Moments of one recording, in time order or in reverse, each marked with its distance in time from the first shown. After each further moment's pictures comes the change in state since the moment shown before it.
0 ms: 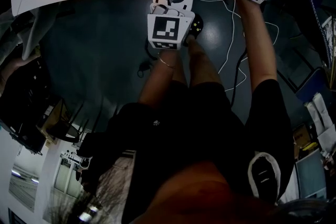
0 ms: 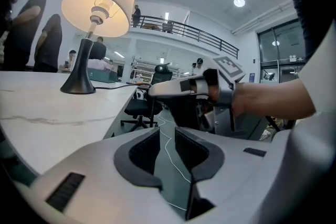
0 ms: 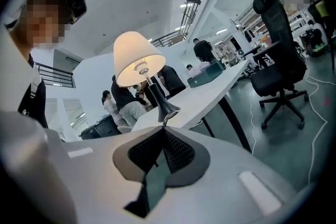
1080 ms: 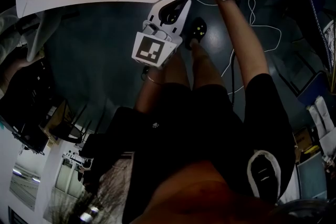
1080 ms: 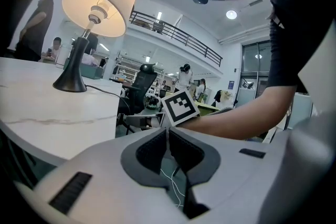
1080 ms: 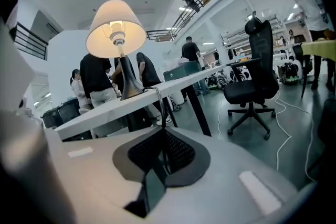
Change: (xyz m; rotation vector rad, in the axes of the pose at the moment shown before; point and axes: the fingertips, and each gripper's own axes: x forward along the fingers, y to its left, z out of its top) left arm -0.045 -0.010 0.001 -0.014 0.029 -0.247; right arm 0.040 -0.078 -0.054 -0.139 0.023 -0.353
